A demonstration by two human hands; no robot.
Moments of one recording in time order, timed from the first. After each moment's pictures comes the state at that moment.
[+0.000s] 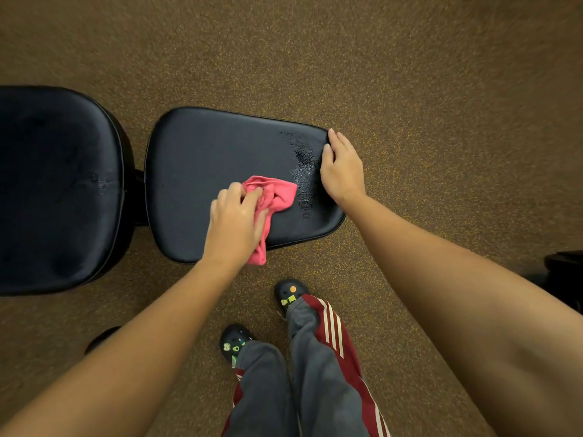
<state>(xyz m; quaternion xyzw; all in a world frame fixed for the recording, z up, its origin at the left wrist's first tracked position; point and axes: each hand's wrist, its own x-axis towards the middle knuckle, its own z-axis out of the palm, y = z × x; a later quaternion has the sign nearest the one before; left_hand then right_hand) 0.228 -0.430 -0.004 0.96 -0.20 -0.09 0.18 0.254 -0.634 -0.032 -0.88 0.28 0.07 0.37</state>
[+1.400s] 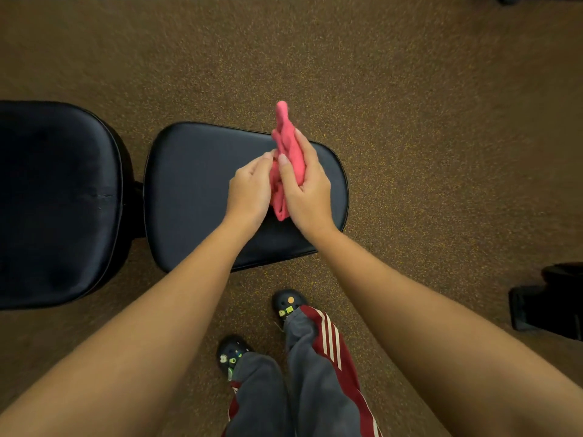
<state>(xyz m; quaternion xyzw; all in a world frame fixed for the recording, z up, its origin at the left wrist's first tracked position) 0.279 -0.490 0.042 0.78 0.10 -0.25 0.56 0.244 -0.572 0.020 -0.78 0.22 -0.06 0.58</state>
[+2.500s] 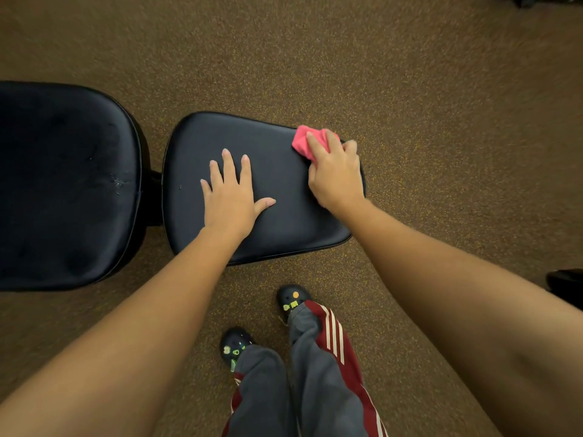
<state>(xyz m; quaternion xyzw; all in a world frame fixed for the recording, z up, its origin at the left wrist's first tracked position) 0.278 -0.428 -0.006 0.96 -0.13 -0.23 0.02 0.269 -0.602 -0.010 -0.98 0.12 0.09 0.12</state>
